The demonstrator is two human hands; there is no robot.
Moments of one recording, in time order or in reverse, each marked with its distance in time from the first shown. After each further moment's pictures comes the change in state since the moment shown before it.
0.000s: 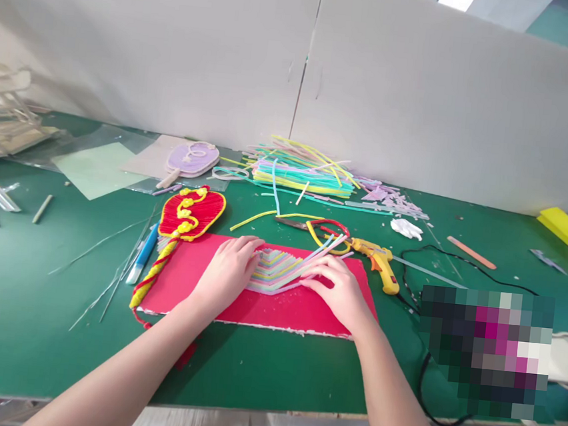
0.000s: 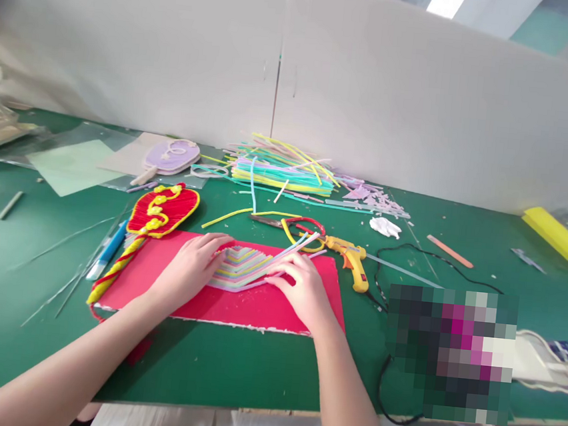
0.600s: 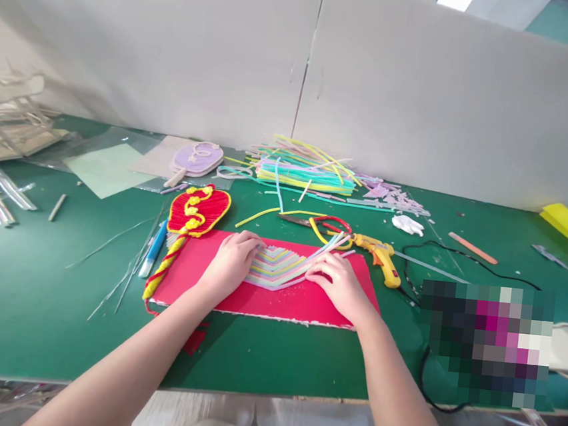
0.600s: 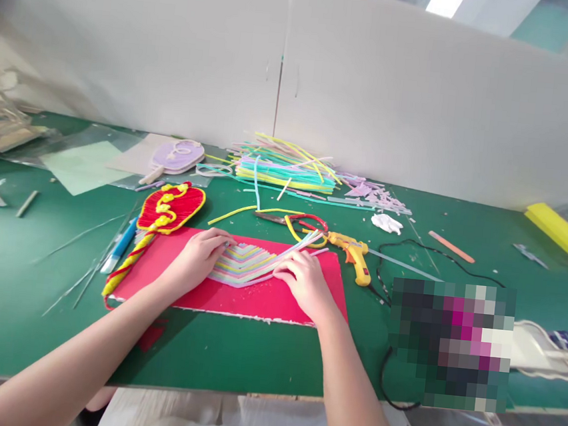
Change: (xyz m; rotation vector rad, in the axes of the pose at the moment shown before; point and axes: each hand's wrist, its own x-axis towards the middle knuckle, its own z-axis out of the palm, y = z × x) left_hand 0.003 -0.019 0.004 -0.119 -0.002 0.028; right_hand -0.002 0.010 0.003 -0.121 -0.082 -0.075
